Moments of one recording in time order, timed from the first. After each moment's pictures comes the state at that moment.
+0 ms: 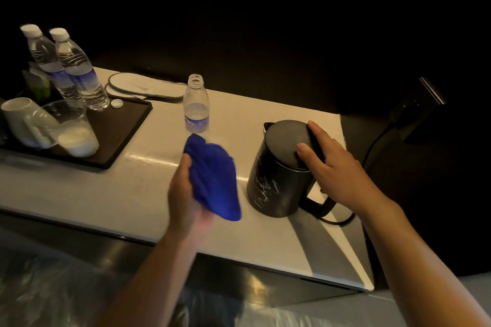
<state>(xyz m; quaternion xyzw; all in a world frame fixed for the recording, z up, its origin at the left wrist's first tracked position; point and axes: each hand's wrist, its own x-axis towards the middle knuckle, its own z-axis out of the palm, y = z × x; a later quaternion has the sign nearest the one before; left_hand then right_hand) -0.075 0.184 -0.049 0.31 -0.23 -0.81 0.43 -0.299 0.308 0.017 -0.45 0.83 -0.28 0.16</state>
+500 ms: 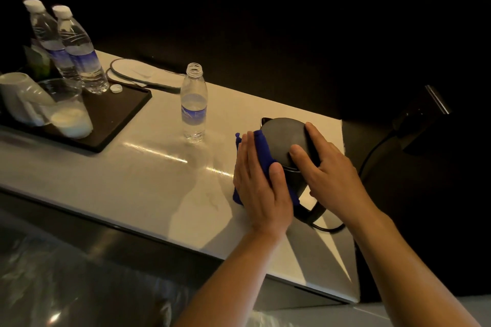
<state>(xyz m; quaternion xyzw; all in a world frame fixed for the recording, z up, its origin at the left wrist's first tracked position) -0.210 0.258 -0.078 0.36 -0.61 -0.37 0.60 -0.301 0.309 0.008 -0.48 0.83 -0.28 0.10</state>
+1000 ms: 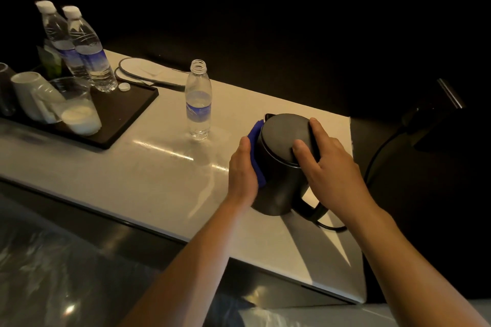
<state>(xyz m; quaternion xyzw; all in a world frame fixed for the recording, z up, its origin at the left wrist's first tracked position) -0.184 0.198 -0.073 0.31 -0.47 -0.70 0.45 -0.299 0.303 -0.003 -0.47 0.83 -0.27 0.08</state>
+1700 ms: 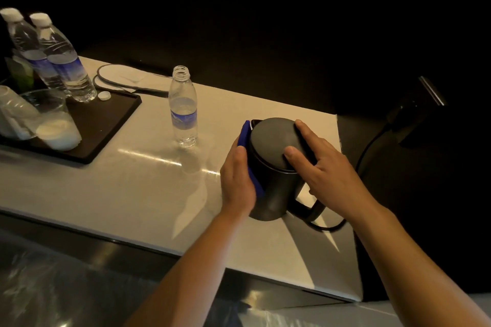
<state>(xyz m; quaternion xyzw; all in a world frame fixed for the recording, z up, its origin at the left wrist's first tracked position) -0.193 0.200 -0.089 0.27 -0.51 -0.65 0.50 -0.309 0.310 0.011 -0.48 0.81 -0.31 0.16</state>
